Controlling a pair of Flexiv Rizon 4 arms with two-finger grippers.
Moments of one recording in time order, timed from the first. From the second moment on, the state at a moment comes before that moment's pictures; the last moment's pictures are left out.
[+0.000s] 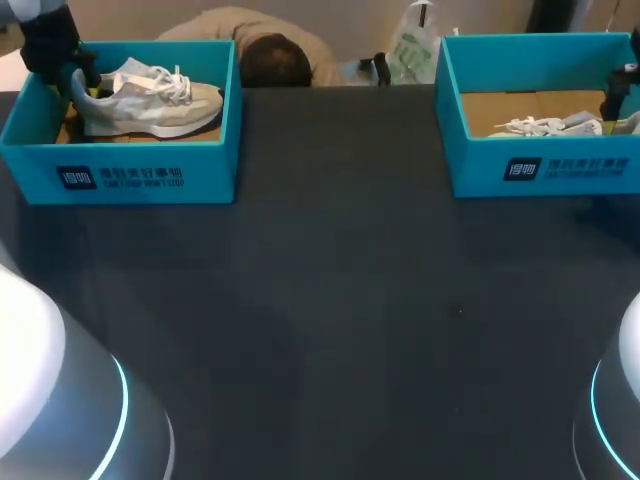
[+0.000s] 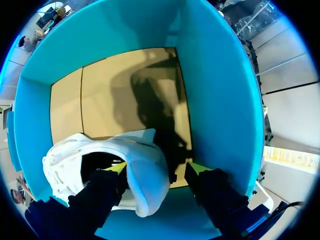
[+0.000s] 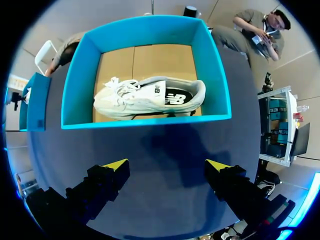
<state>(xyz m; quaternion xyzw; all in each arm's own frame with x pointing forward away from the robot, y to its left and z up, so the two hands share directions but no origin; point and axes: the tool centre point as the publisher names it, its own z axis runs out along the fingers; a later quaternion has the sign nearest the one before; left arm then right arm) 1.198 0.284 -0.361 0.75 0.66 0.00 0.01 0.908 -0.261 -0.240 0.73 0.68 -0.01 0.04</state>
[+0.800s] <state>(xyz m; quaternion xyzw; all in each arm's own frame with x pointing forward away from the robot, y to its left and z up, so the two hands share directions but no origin) 1.198 0.291 -0.387 0.75 0.66 0.00 -0.01 0.908 -0.261 -0.240 0.73 0.68 -0.01 0.04</state>
